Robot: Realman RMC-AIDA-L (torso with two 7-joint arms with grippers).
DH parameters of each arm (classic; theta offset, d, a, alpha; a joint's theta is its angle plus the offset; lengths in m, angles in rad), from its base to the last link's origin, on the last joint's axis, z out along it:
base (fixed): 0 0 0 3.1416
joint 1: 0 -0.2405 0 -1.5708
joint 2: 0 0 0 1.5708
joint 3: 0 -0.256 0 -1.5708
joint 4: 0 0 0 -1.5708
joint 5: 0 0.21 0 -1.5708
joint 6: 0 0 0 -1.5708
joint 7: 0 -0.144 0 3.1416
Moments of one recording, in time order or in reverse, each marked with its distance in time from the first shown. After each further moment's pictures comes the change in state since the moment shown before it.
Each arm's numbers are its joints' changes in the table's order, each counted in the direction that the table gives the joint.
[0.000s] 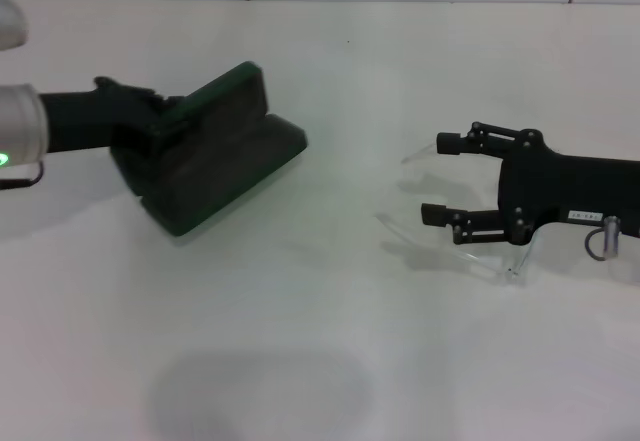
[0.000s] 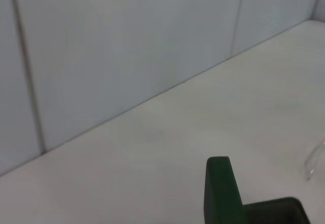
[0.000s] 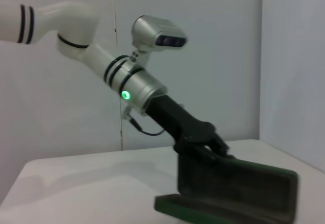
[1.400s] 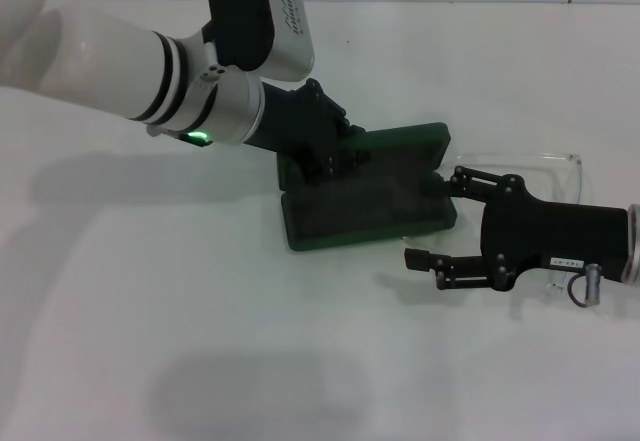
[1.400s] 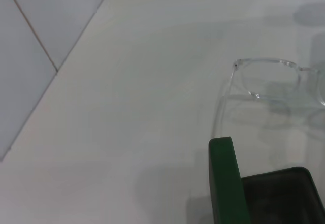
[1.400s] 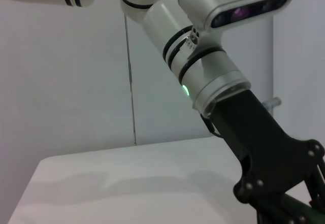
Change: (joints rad) left arm 0.275 0.050 -0.387 0.064 0.114 -0.088 -0.068; right arm 0.055 -0.055 -0.006 0.001 -0.038 0.003 0.034
